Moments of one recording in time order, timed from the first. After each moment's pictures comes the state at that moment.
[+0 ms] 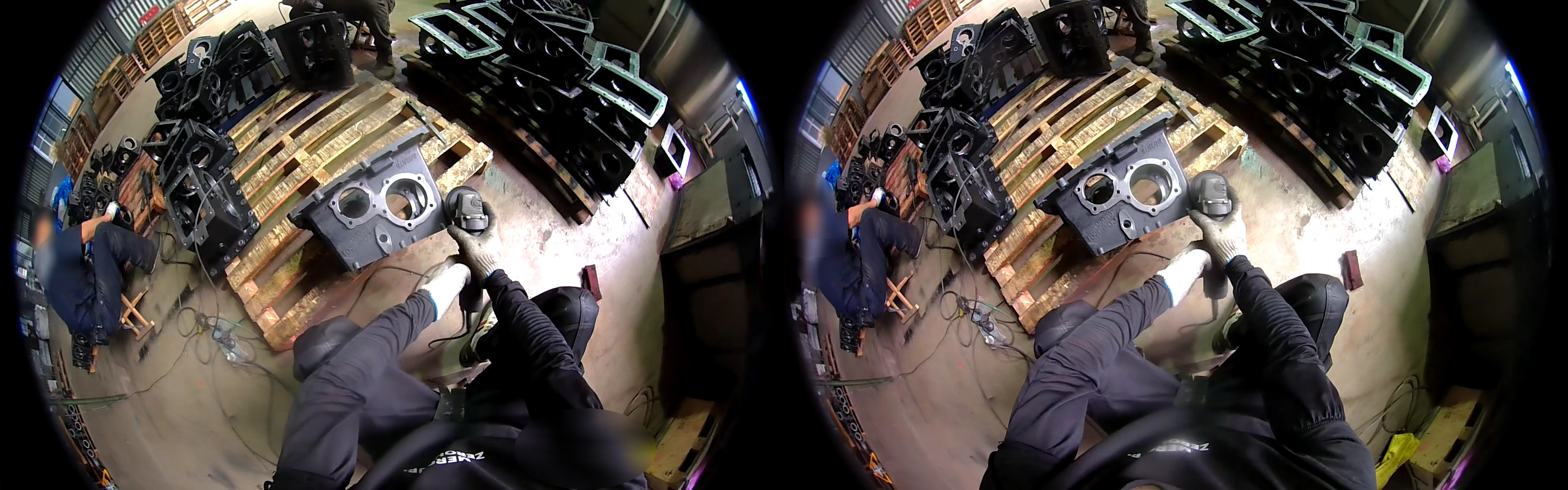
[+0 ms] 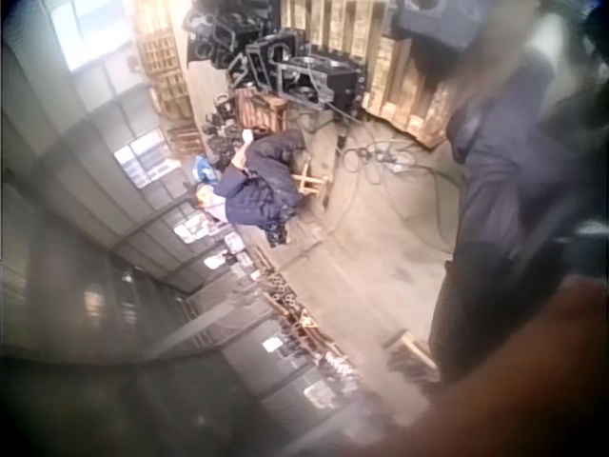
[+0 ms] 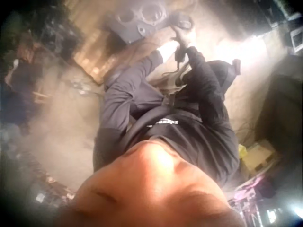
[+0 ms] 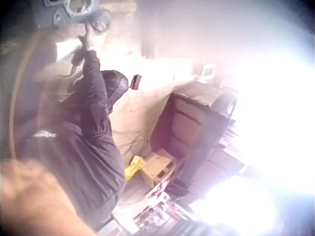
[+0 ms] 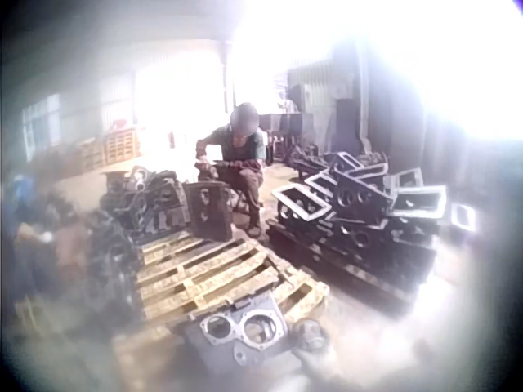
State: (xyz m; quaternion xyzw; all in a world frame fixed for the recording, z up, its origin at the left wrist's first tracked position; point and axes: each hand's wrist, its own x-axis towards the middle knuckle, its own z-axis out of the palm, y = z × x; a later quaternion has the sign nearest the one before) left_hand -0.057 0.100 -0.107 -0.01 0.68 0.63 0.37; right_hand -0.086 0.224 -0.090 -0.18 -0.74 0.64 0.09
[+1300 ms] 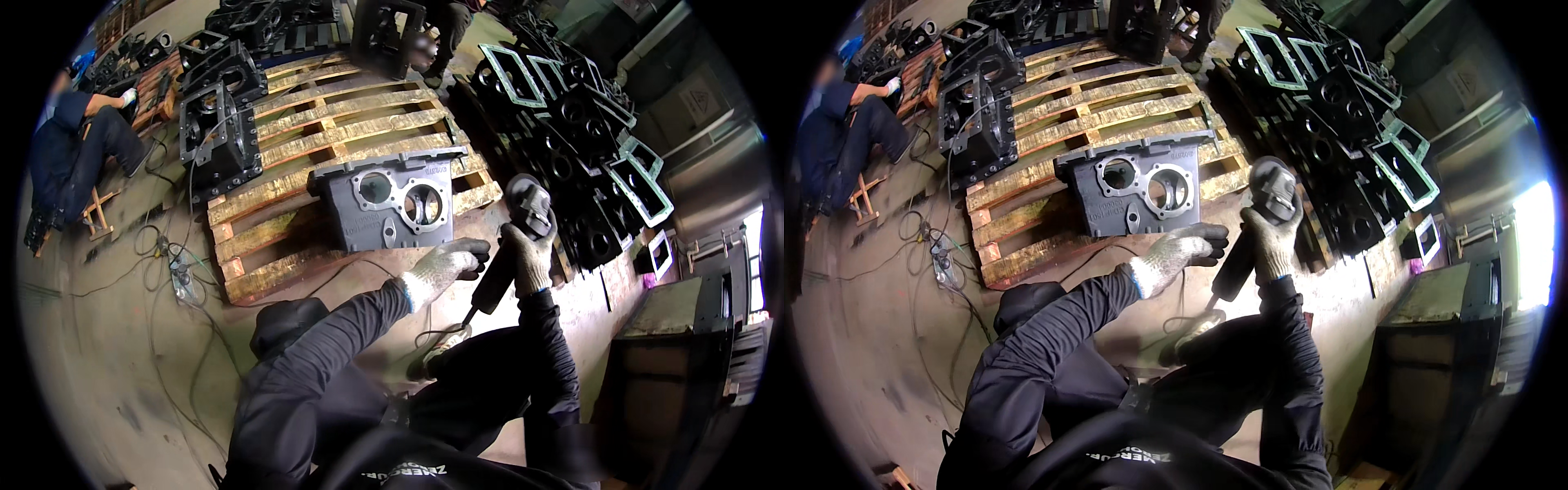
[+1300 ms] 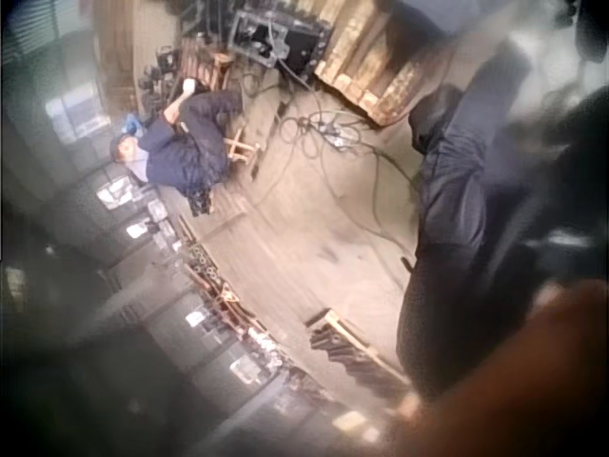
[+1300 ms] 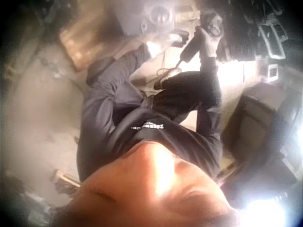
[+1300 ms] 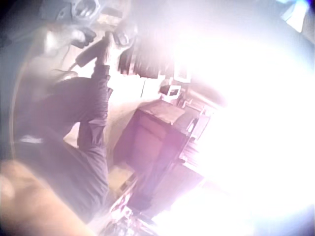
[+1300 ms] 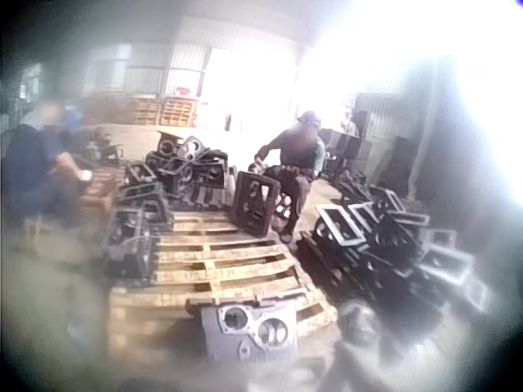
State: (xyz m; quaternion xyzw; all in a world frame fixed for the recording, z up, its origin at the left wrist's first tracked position) left_hand -0.066 0.069 0.014 0.05 0.41 0.86 0.28; right_hand -0.099 0.254 0.057 -0.13 -0.73 0.67 0.12
